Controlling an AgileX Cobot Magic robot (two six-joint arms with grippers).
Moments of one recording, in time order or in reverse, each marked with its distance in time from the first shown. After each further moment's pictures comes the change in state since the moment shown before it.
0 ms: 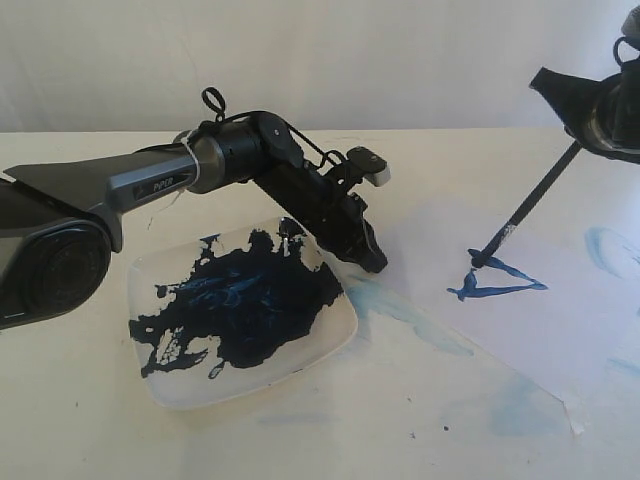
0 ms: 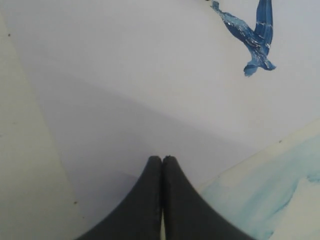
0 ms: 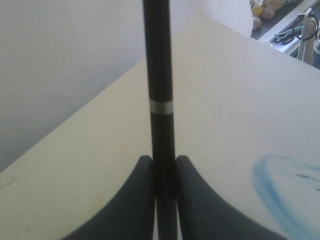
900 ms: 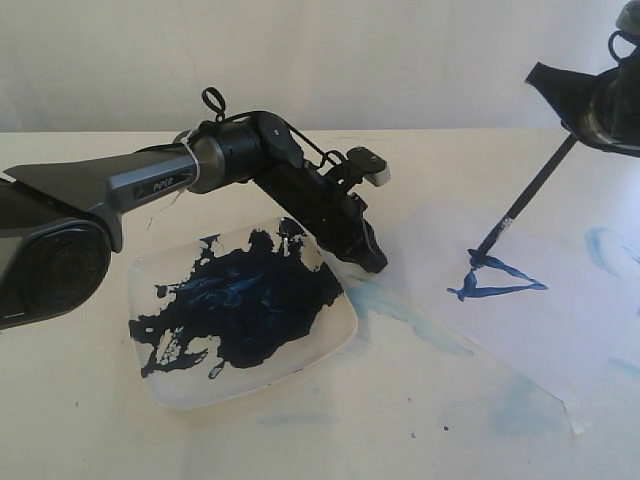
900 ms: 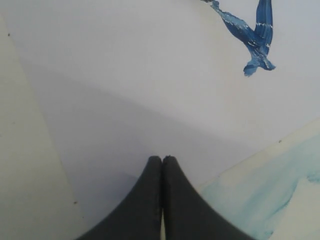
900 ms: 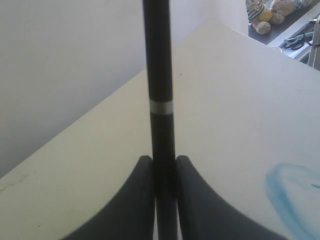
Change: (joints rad) left arm 0.000 0.000 0.000 0.000 0.000 0.000; right arm 0.000 0.004 -0.018 -0.031 -0.030 0.000
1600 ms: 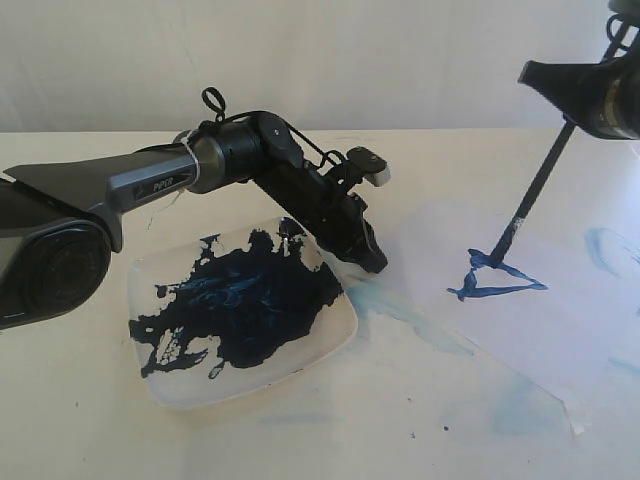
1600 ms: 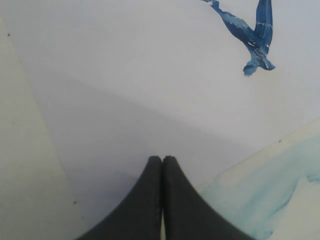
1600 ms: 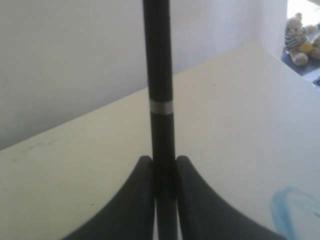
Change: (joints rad) left arm 0.000 0.000 0.000 0.000 0.000 0.000; right arm 0.000 -0.122 0.086 -0.177 -0.126 -0.057
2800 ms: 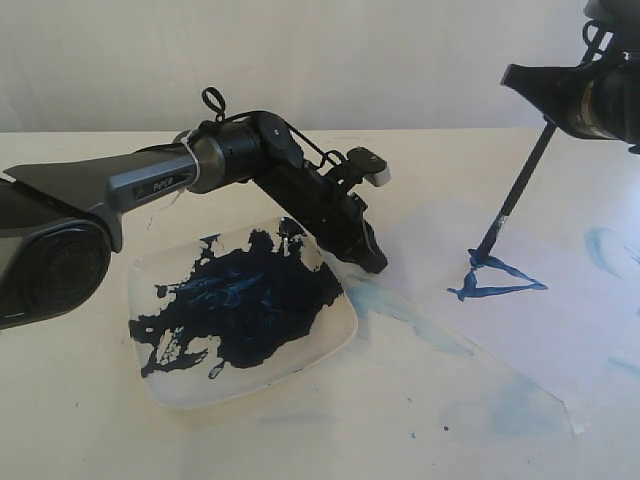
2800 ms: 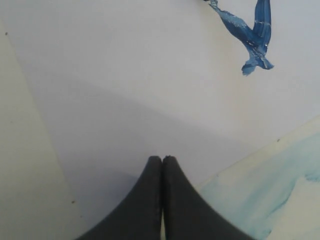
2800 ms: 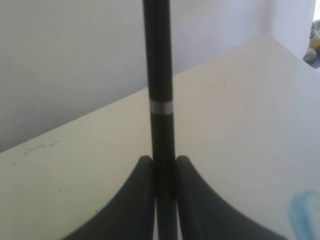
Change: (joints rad) left arm 0.000 0.000 0.000 0.000 0.004 0.000; right arm 0.002 0.081 -0.056 -0.039 0.003 0.066
